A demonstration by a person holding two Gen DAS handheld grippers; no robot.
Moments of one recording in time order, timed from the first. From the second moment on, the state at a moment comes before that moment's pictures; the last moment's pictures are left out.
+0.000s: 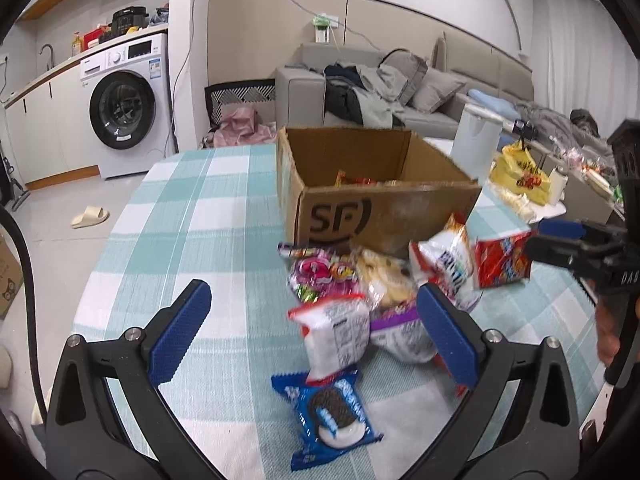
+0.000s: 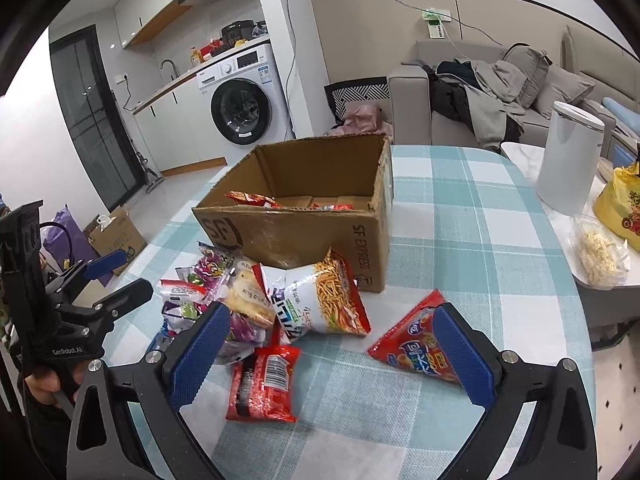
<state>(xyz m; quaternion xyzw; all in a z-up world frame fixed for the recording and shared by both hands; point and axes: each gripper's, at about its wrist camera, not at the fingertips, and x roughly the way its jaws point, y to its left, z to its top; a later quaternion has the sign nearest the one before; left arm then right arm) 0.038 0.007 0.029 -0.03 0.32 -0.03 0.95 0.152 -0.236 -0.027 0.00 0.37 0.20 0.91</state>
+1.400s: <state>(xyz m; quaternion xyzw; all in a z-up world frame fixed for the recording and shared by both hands) 0.056 0.009 -0.047 -0.04 0.43 -0.03 0.90 0.214 -0.271 -0.112 0.00 0.47 0.09 0.88</state>
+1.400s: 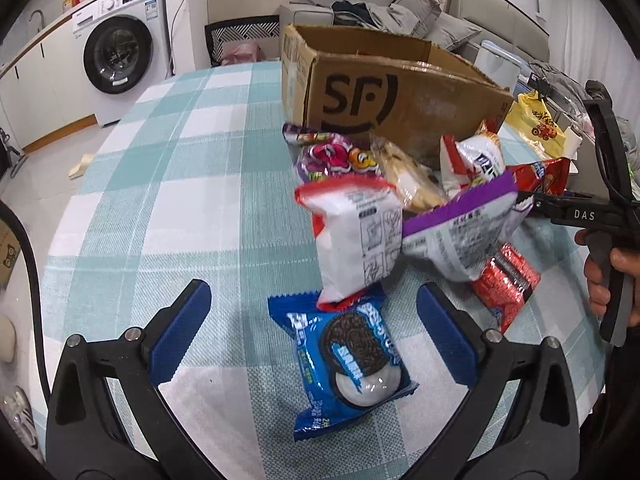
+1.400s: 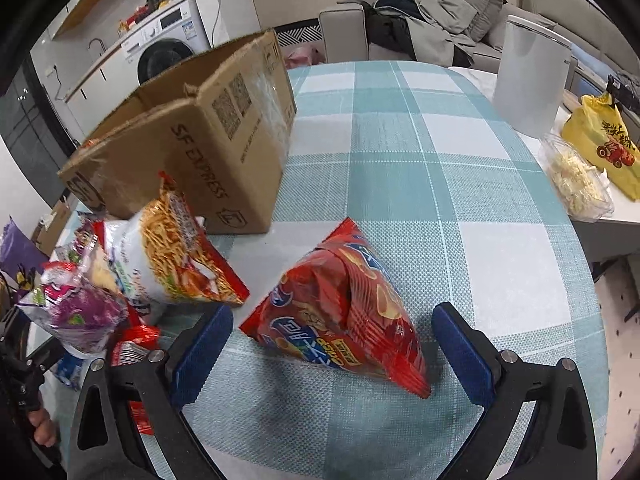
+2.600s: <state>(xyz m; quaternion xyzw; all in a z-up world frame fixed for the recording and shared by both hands) 0.060 -0.013 -0.071 -0.02 0.47 0.01 0.88 0.197 -0.259 -0.100 -0.06 0.45 0.13 0.88</state>
